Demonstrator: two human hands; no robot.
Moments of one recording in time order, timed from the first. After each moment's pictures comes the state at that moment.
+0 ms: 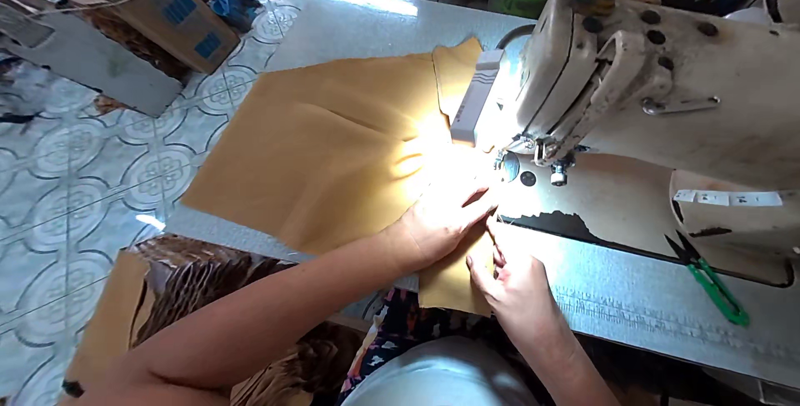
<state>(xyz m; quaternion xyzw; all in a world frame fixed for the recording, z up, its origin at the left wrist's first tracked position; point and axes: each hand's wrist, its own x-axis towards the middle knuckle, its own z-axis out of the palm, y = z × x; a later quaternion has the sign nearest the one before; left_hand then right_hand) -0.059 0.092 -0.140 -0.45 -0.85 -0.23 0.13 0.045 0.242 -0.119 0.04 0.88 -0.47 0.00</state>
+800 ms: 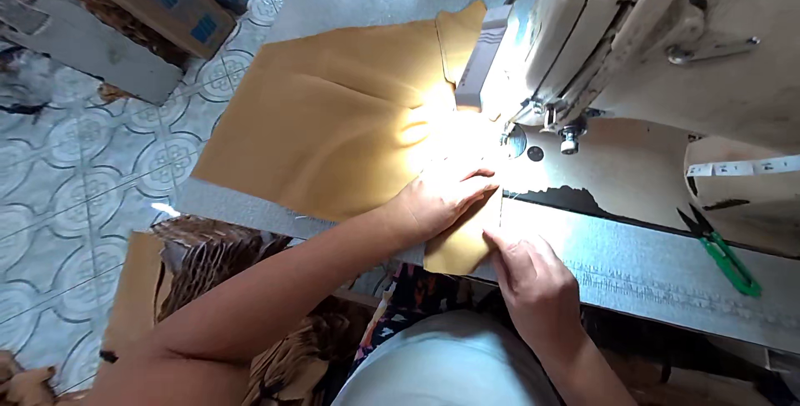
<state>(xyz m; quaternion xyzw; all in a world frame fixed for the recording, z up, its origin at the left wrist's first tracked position) -0.058 0.079 -0.136 -0.46 -0.84 -0.27 0.07 0.076 0.255 -0.136 -0.12 0.94 -0.22 -0.24</state>
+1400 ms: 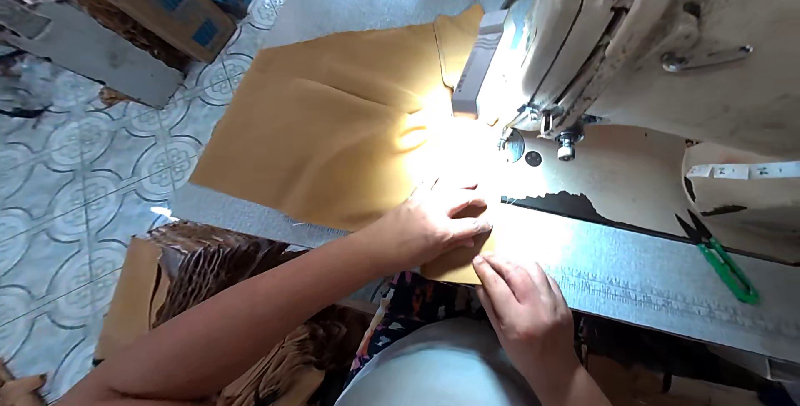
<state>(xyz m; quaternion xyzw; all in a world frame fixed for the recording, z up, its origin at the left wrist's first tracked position) -0.037 0.059 -0.130 -0.52 -0.83 -0.21 0.02 0.096 0.254 -0.146 -0.15 0.95 -0.17 -0.23</state>
